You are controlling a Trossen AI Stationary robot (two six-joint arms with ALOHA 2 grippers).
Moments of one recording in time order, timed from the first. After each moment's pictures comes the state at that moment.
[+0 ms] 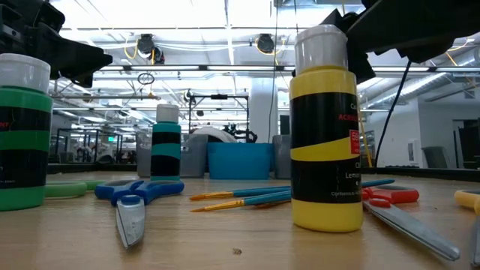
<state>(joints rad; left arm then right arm) -0.12 0.01 0.02 0.03 -0.09 0.07 0.58 1.77 0.90 0.36 0.16 0.19</state>
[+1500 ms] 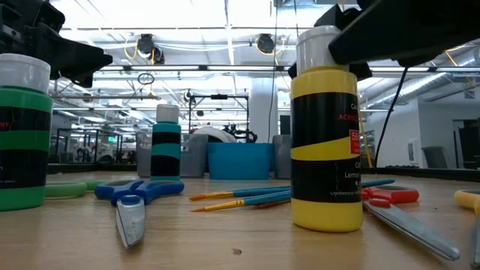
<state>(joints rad) -0.12 0.01 0.02 0.03 -0.09 0.07 0.56 1.79 0.90 0.39 0.16 0.12</state>
